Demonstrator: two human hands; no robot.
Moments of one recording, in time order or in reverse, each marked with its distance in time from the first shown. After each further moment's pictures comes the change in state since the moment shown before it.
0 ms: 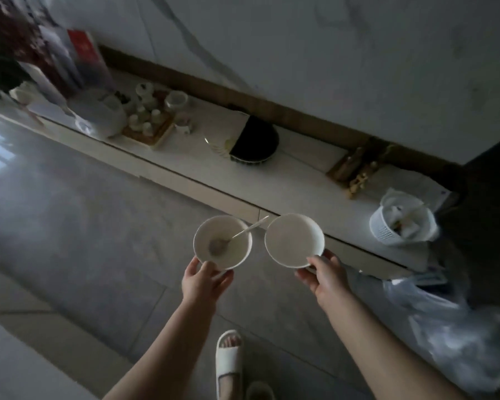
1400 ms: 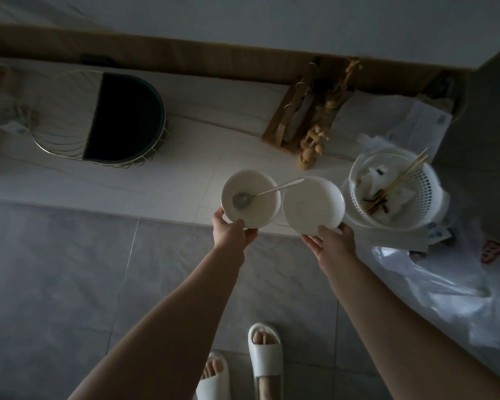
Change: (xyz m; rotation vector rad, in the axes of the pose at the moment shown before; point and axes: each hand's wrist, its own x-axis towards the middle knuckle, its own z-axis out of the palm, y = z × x) left_hand 0.200 -0.149 0.298 0.512 -0.110 -0.138; right_hand 0.309 -0.057 -0.085 0.384 0.321 0.127
